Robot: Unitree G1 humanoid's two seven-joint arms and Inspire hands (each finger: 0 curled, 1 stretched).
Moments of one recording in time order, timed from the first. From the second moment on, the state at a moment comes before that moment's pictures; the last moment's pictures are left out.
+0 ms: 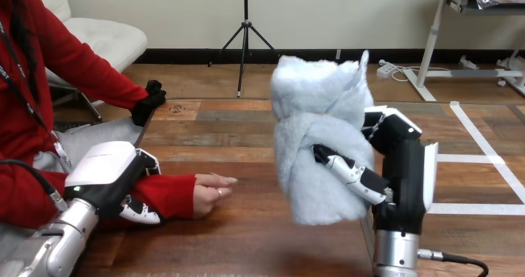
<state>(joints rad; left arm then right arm) -0.44 0.63 -0.39 0.97 0.67 -0.51 0.29 -0.28 0.04 -0.10 0.97 -0.24 -1.21 -0.36</state>
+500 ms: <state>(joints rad) -0.38 0.64 -0.36 0.84 0.66 -0.51 0.22 -0.29 0.03 -0.09 1.03 -0.30 -1.17 -0.43</state>
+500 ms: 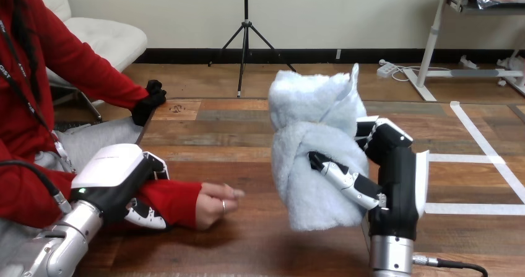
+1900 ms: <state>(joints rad) -0.28 0.65 -0.31 0.54 0.66 -0.43 0.08 -0.33 0.01 -0.03 1.15 -0.42 -1.09 -0.57</state>
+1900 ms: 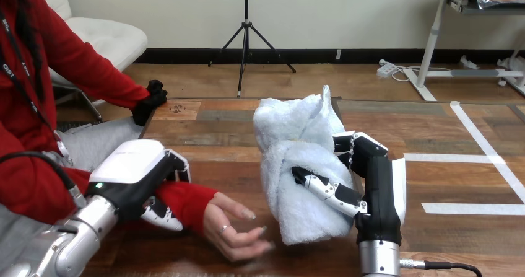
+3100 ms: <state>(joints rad) -0.32 0.58 -0.28 0.36 0.64 -0.38 -0.02 -0.36 0.04 0.07 1.17 -0.47 -1.12 -0.65</state>
